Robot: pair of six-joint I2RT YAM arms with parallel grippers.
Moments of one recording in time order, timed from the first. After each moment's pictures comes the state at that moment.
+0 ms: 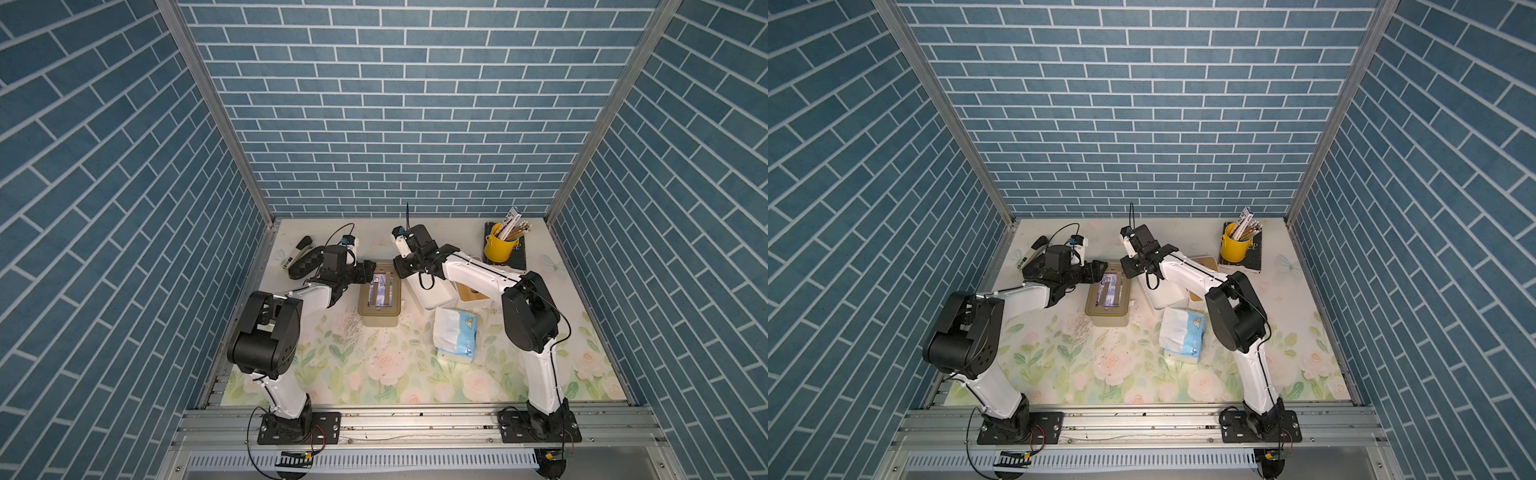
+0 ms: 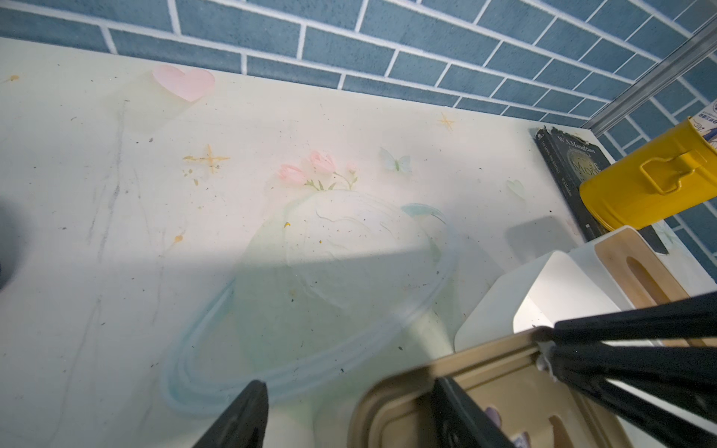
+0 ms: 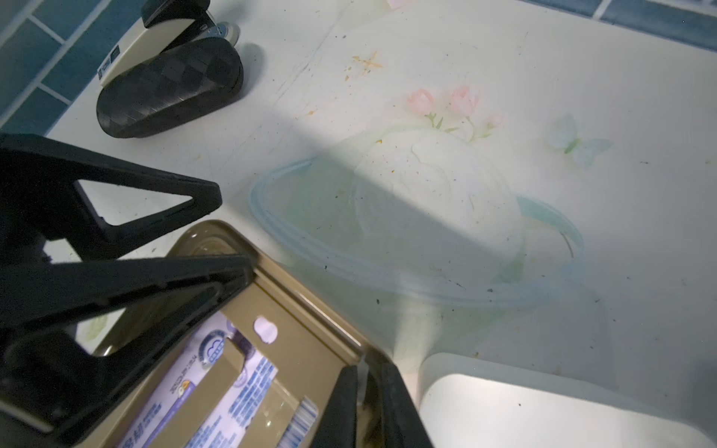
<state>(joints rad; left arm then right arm) -0.24 1.73 0.90 0.25 0.24 -0.25 0.76 2.11 1.69 -0.41 -0.09 0.17</state>
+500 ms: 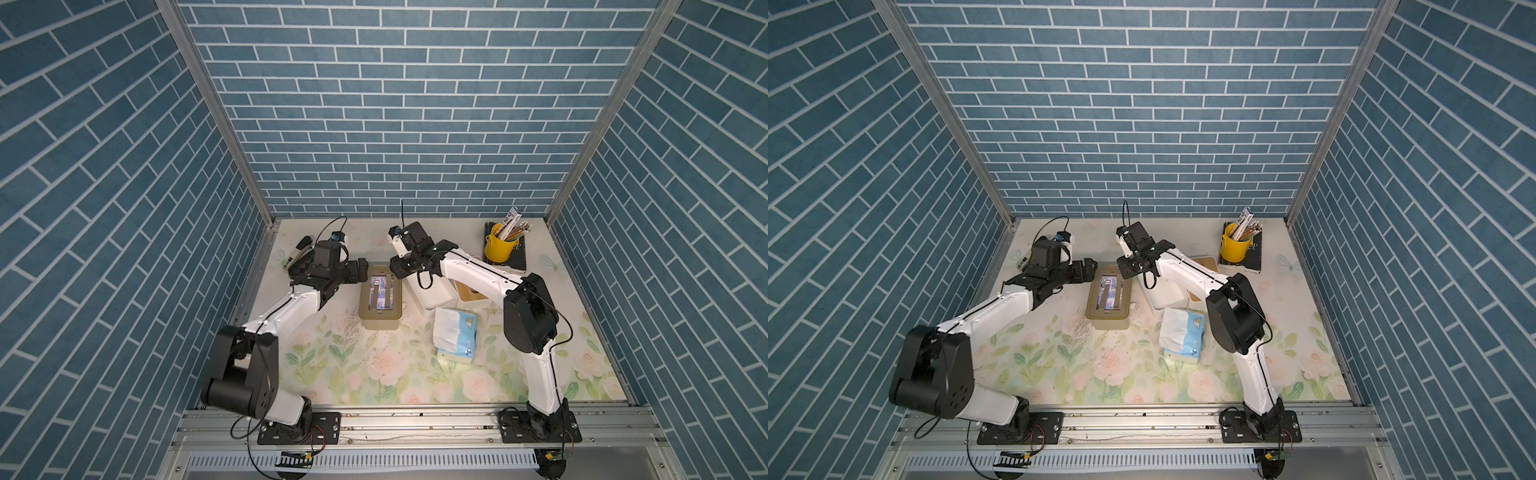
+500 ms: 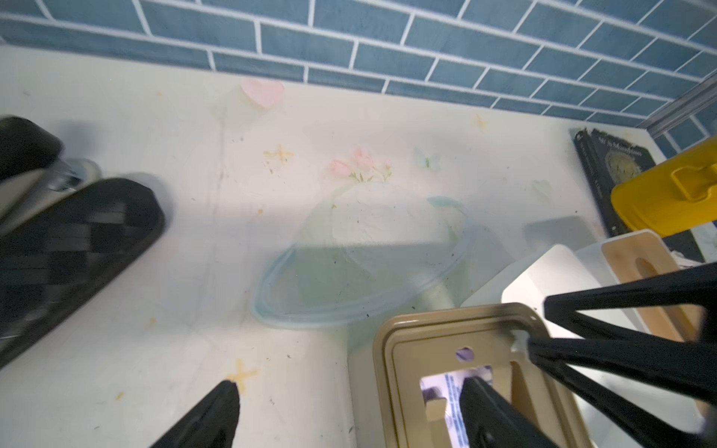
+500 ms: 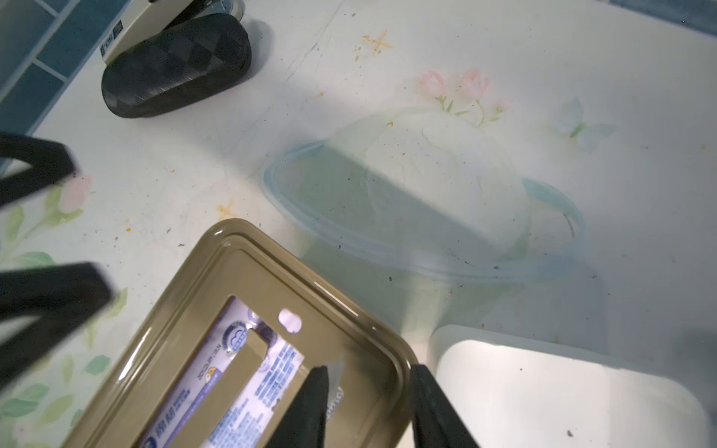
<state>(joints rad) -0.24 1.41 0.93 -0.14 0.07 -0.26 0.77 2.10 1.79 -0.57 -0.06 0.17</state>
